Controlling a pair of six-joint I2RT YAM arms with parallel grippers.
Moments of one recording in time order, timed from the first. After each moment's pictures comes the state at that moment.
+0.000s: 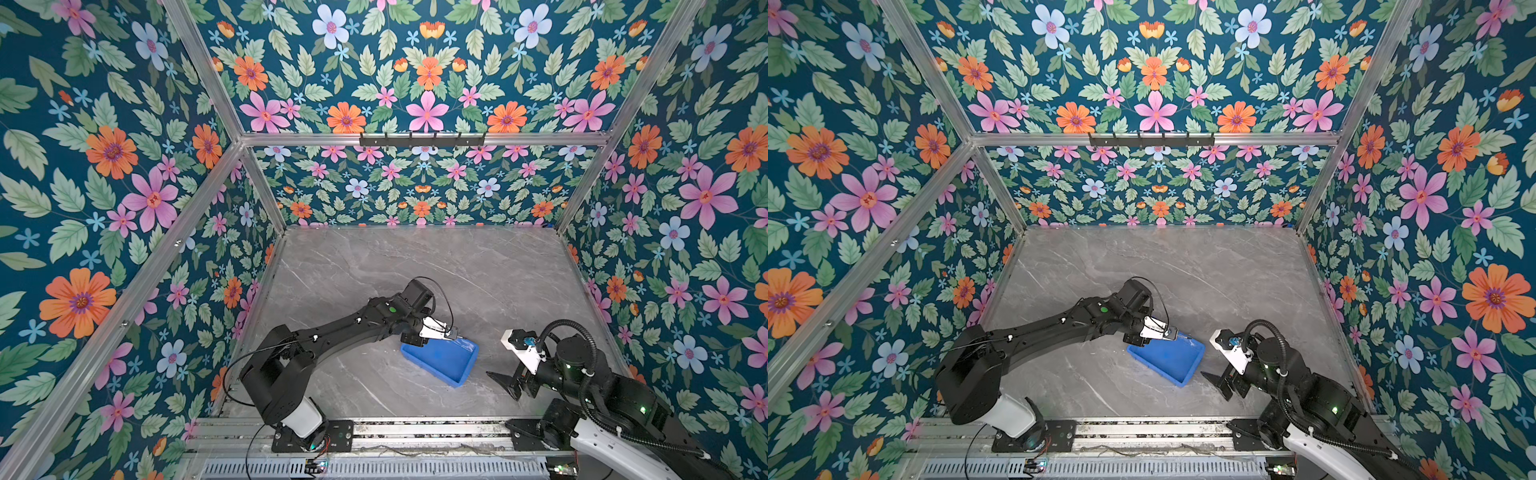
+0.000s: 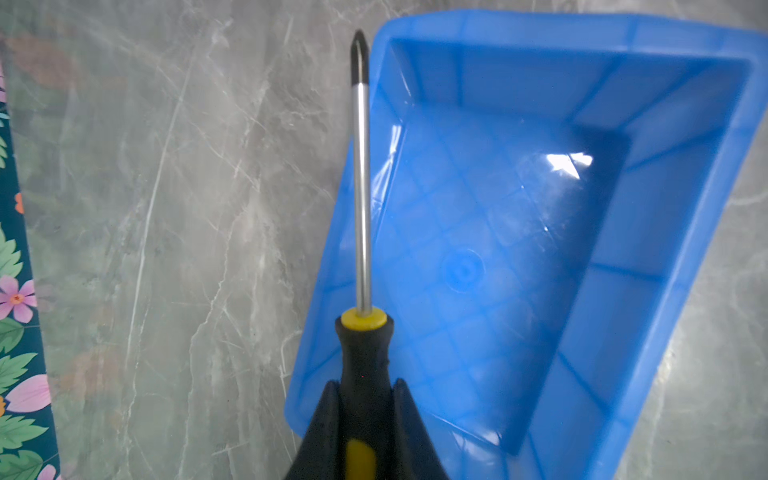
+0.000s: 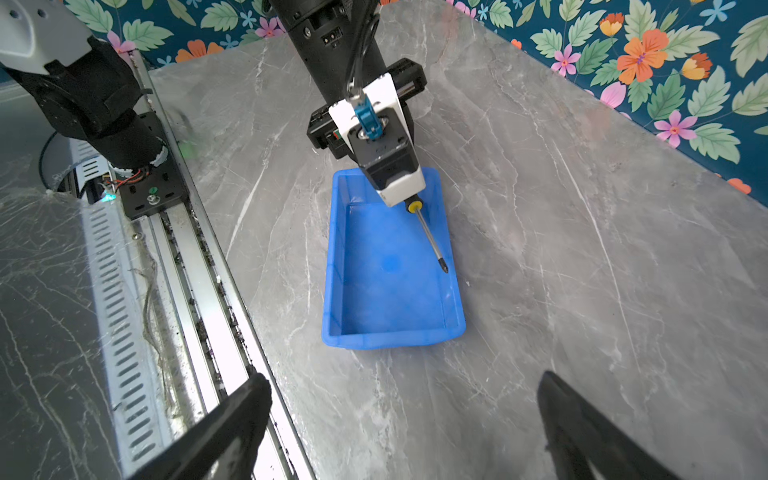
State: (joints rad) left arm -0.90 1.59 1.07 -0.49 0.17 1.06; right arm 0.81 0.39 0.70 -0.86 -0.11 -0.12
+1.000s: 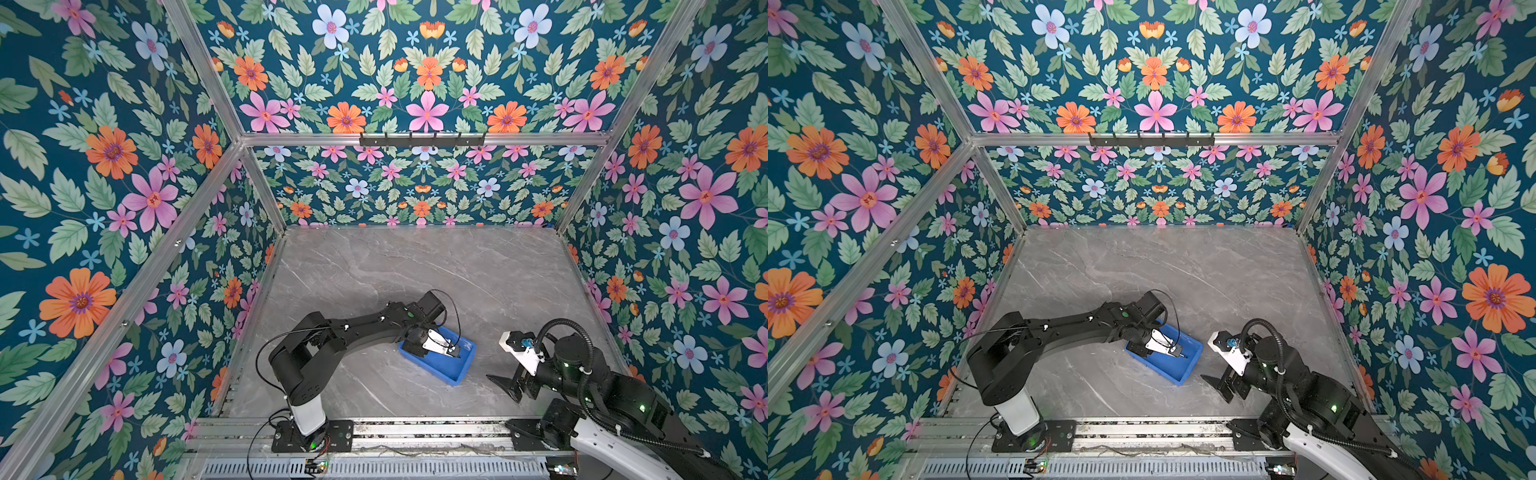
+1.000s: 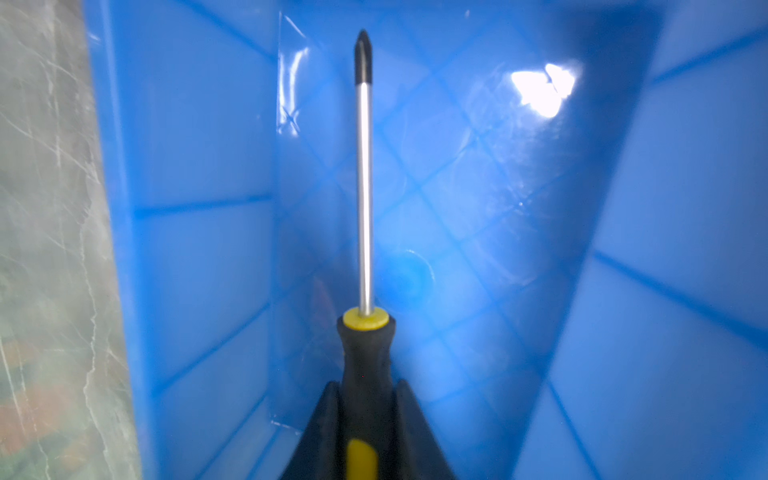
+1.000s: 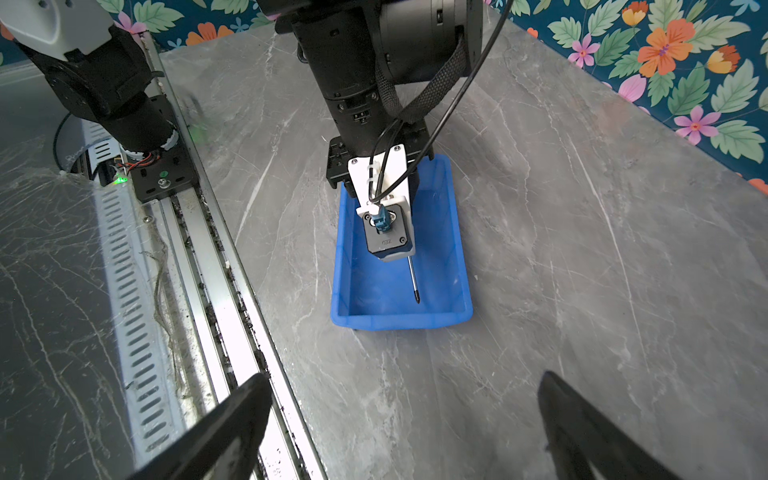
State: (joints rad) left arm -0.95 1.74 1.10 -0.54 0.08 1.11; right arm 0.81 0.41 0.71 -0.88 -0.13 -0.14
